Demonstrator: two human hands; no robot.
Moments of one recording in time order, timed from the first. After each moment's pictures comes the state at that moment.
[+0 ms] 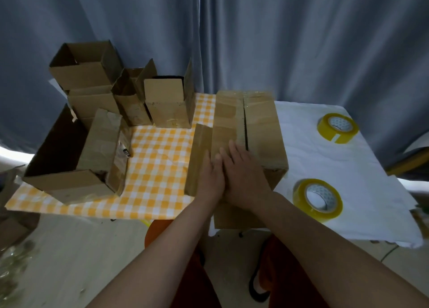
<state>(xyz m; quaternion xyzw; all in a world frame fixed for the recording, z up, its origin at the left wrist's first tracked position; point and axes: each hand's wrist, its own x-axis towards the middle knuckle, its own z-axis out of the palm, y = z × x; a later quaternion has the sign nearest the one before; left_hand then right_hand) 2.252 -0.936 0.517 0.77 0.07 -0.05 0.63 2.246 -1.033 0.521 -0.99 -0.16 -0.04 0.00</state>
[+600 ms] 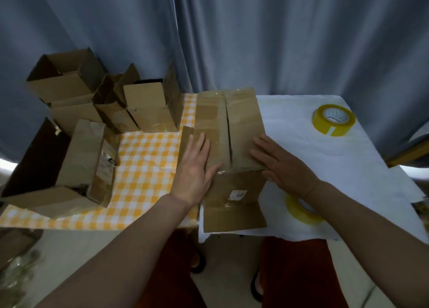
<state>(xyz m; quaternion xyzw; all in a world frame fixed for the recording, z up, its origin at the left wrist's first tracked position) 2.287 -0.931 0.512 0.94 -0.21 0.10 0.26 2.273 -1.194 0.499 -0.93 -0.30 -0.18 0.10</state>
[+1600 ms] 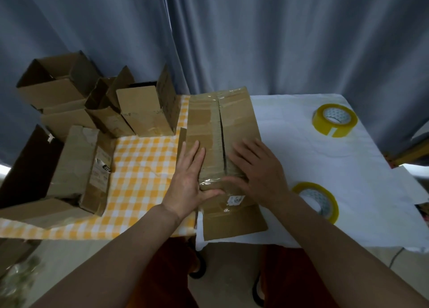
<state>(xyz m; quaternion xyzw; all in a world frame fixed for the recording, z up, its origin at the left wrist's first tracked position) 2.290 -0.928 0.501 0.92 -0.25 0.10 0.27 2.281 -1.132 0.503 -0.90 -0.23 -0.34 0.12</state>
